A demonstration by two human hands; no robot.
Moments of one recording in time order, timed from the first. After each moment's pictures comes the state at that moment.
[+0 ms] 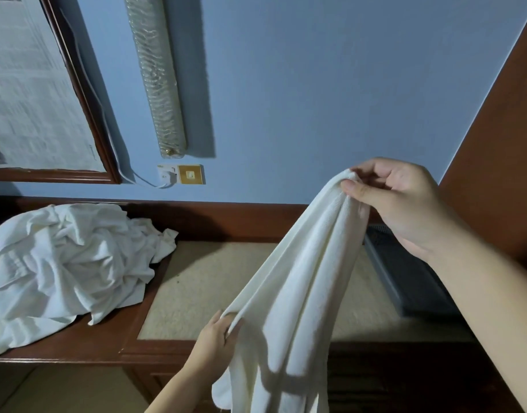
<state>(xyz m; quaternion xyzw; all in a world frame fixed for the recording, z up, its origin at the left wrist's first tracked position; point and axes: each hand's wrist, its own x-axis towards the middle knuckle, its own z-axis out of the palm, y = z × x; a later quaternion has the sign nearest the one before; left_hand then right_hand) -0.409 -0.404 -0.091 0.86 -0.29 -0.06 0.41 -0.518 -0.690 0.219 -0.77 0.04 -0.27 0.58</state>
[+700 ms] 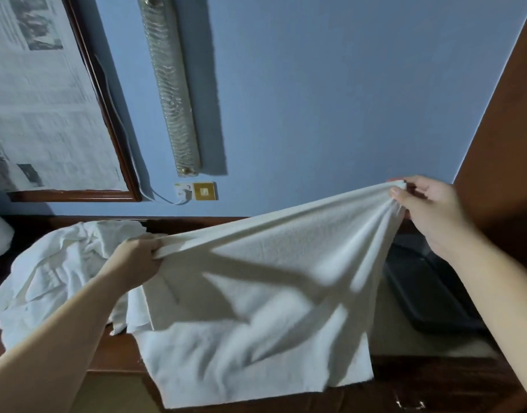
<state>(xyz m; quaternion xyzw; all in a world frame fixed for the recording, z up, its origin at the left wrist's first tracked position) -0.260 -0.280 0.072 0.93 -0.26 0.19 0.17 -0.516 -0.788 0.182 -0.75 0.15 -0.36 0.53</state>
